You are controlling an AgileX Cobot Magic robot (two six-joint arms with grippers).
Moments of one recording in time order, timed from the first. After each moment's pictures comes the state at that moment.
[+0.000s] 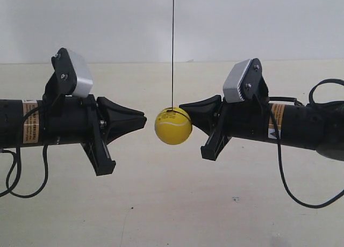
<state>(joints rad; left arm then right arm) -0.32 1.59 -0.62 1.13 -0.76 -0.55 0.31 1.86 -0.70 -0.97 -1.08 0.40</state>
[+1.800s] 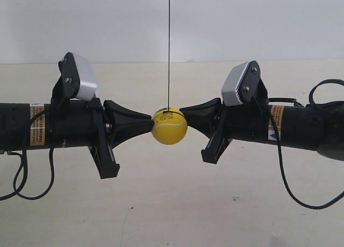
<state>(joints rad) -0.32 1.65 -0.63 1.13 -0.85 -0.53 0.31 1.86 -0.70 -0.99 -1.06 0.40</state>
